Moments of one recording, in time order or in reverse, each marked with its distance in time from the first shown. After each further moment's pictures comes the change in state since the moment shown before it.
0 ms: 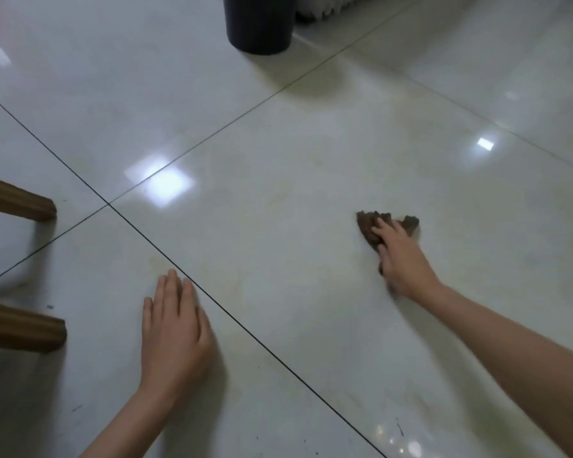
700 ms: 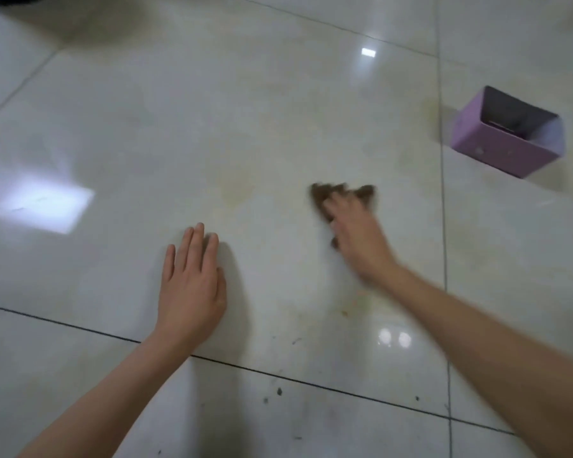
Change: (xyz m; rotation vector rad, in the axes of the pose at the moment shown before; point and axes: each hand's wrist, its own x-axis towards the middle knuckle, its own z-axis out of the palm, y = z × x) left_hand -0.019 0.165 0.073 0.130 -0.183 0.643; right_hand -0.147 0.123 -0.026 -0.117 0.161 0.161
